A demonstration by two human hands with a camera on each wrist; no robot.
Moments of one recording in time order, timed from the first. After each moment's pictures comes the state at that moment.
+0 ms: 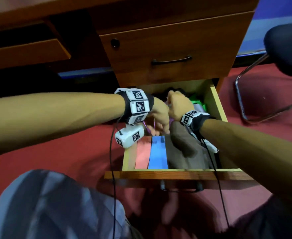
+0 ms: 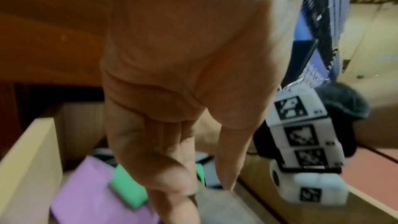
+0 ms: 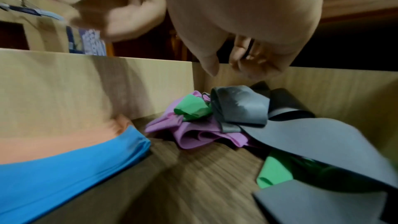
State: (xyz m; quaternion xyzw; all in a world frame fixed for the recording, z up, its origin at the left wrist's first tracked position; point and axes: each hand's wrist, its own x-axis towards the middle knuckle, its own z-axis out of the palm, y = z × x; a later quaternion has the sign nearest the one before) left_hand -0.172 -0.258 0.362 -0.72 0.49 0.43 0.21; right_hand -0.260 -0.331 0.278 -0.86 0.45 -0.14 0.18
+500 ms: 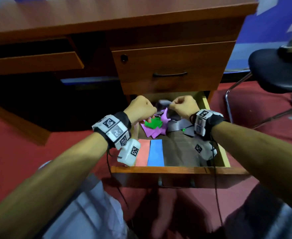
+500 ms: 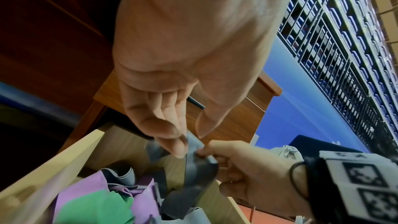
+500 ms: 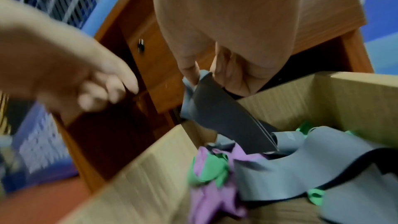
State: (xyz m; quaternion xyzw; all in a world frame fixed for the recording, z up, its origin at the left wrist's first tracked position) left_hand -0.142 -0.197 0.397 -0.78 0.47 0.31 -0.27; right_hand -0.294 -0.312 0.337 -0.71 0.54 -0.24 0.39
